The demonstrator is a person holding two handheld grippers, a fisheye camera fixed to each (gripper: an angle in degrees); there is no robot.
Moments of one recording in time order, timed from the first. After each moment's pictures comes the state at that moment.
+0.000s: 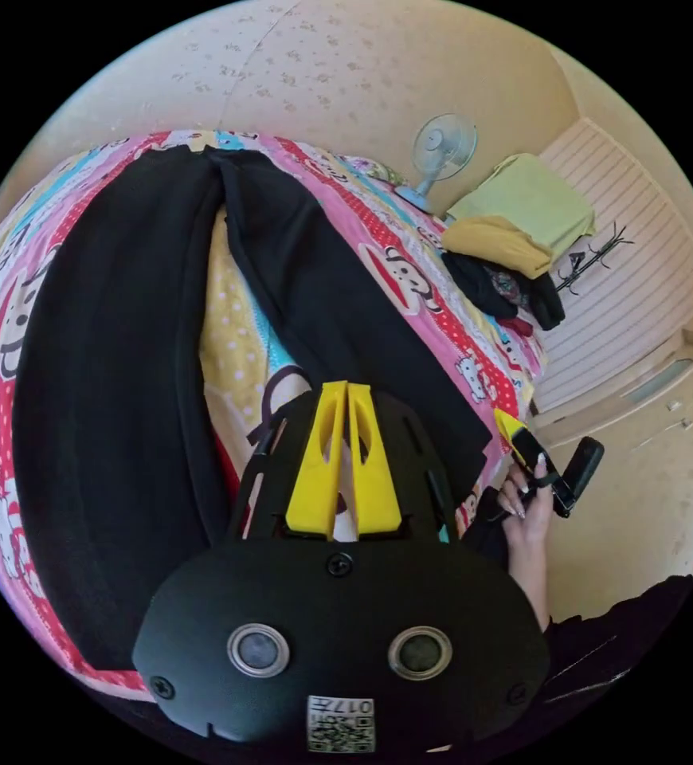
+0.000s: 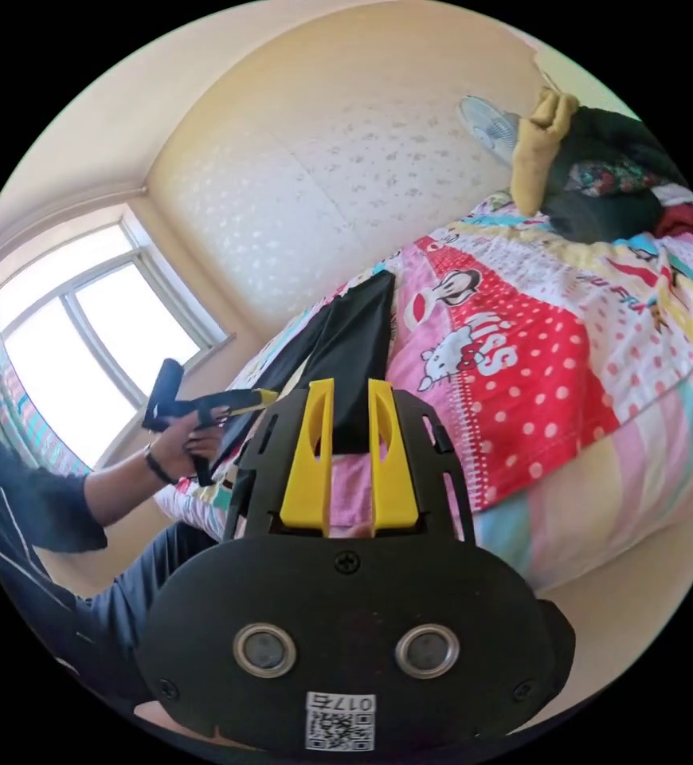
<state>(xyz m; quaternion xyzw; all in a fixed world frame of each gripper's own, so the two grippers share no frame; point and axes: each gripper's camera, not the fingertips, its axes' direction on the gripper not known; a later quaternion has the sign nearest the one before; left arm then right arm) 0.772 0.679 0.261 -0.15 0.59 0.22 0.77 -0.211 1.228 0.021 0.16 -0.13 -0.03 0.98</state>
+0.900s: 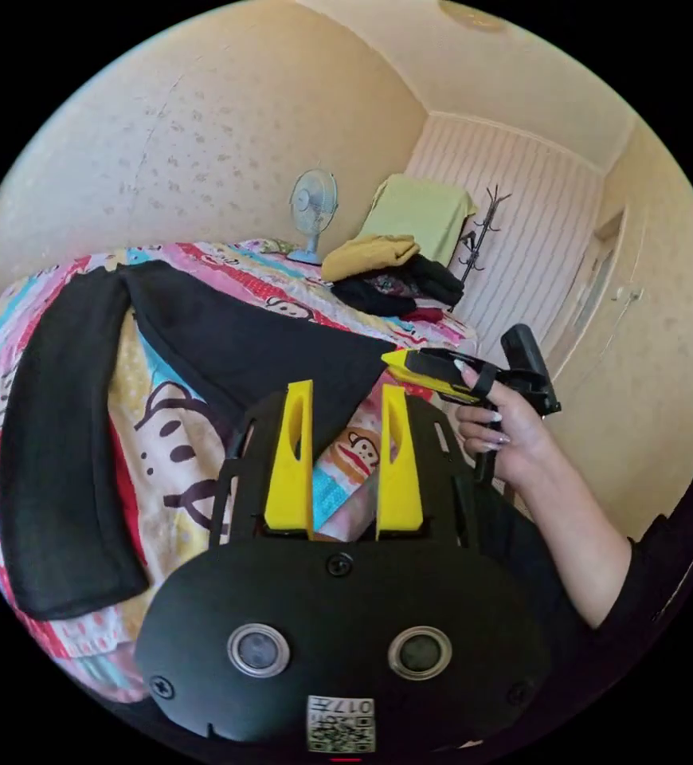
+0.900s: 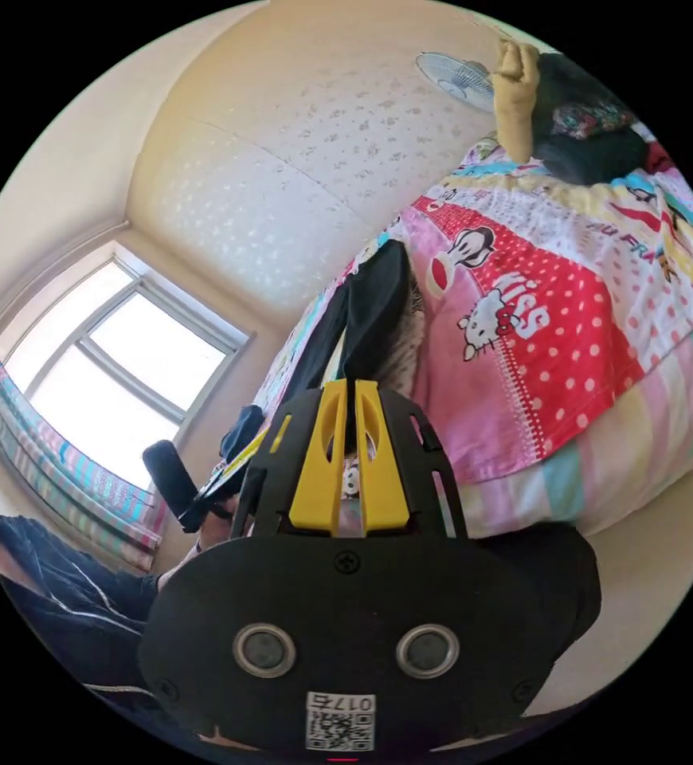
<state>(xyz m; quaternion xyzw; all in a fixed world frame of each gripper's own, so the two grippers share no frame) 0.668 0.797 0.170 0.08 0.63 0.31 0.71 -0.222 1.206 -0.004 0.08 -0.20 0.02 0.98</state>
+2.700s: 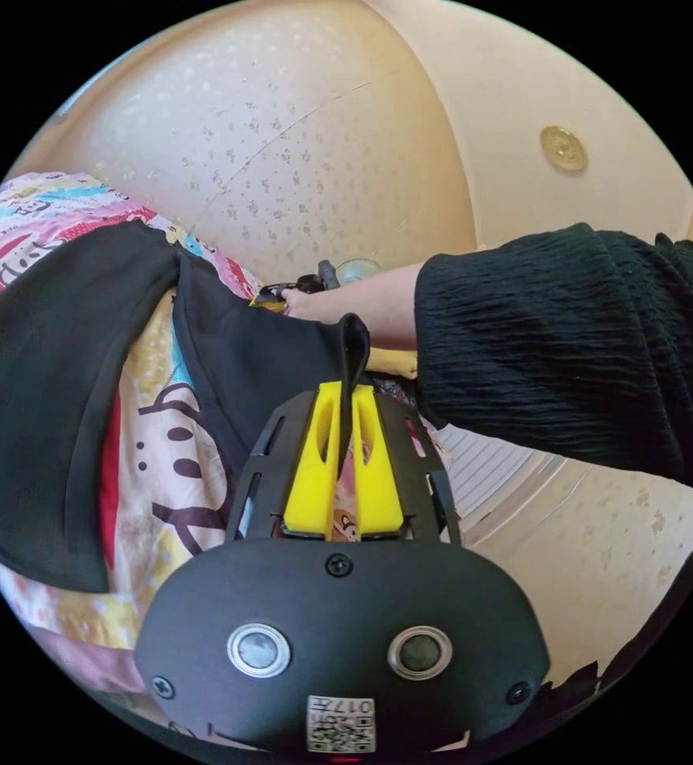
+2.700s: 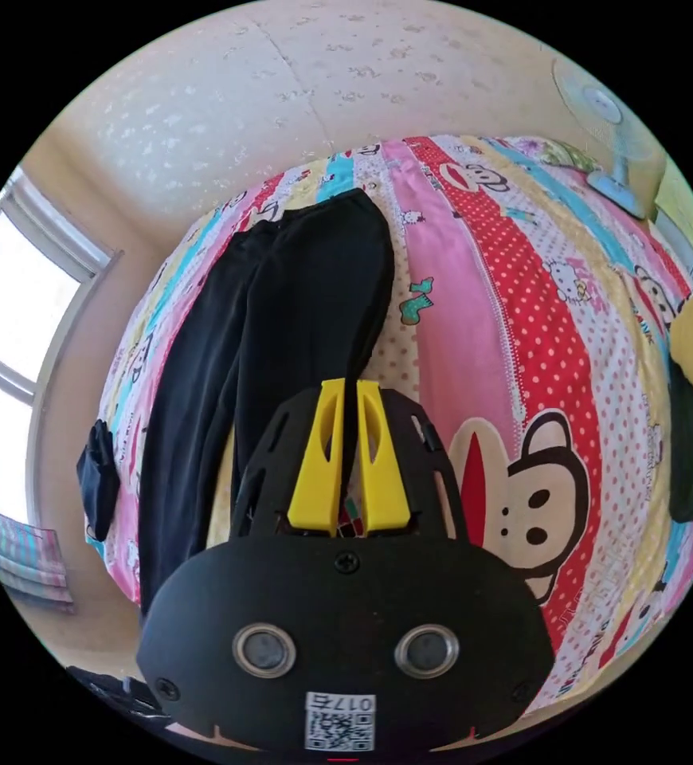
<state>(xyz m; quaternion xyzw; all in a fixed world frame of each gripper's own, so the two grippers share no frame) 0.656 0.821 0.303 -0.04 0.89 -0.14 0.43 -0.335 0.702 0.265 0.08 0.01 -0.01 1.00</state>
